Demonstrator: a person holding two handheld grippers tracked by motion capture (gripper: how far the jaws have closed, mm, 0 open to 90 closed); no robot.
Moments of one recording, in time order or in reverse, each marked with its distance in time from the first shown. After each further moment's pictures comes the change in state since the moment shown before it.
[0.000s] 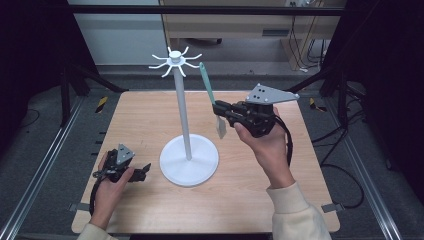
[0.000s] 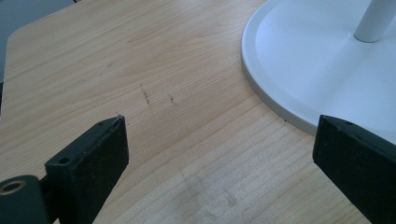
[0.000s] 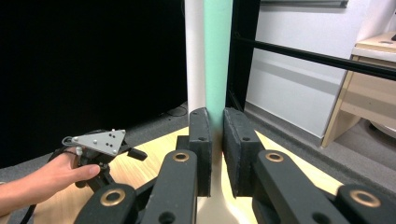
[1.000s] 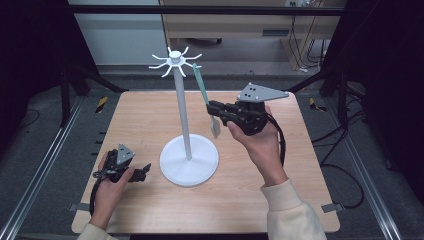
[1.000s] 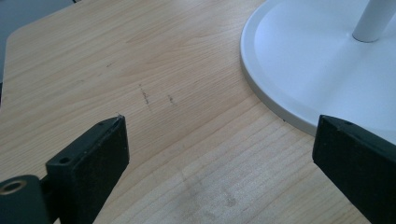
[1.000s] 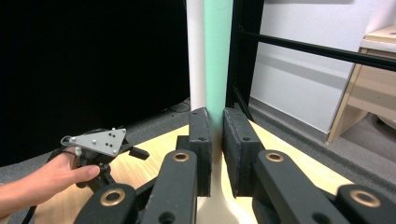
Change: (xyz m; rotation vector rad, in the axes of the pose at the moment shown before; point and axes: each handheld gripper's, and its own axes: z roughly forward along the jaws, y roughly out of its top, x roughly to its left) left arm 0.000 0.000 0.000 0.000 -0.003 0.001; right arm 0.001 -0.001 0.017 0.023 0.013 0.014
